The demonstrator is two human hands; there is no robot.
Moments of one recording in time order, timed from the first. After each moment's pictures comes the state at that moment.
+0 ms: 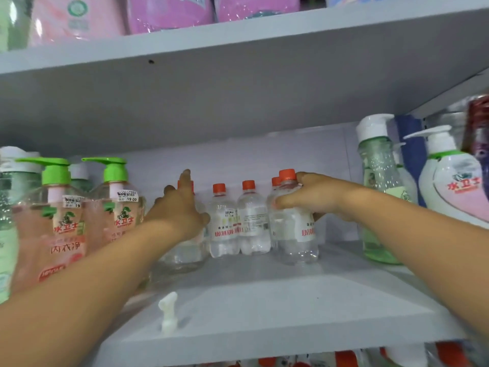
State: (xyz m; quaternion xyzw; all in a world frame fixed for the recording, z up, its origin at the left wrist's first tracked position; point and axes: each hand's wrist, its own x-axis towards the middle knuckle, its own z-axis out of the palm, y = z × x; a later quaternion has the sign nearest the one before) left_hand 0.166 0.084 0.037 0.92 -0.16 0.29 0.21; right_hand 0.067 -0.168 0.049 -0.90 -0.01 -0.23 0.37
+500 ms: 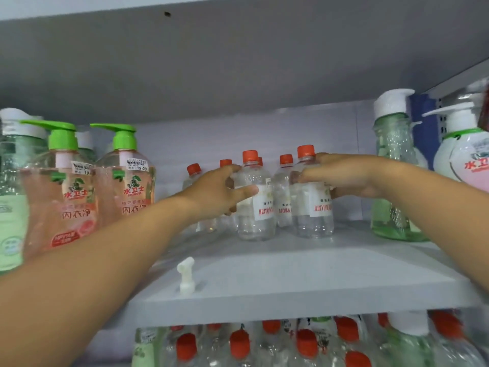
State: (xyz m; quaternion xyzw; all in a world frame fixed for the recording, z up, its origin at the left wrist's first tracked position) left_hand 0.162 0.058 0.027 0.86 -0.36 0.16 0.33; right_hand 0.061 -0.183 0.049 -0.90 -0.02 -0.15 0.40
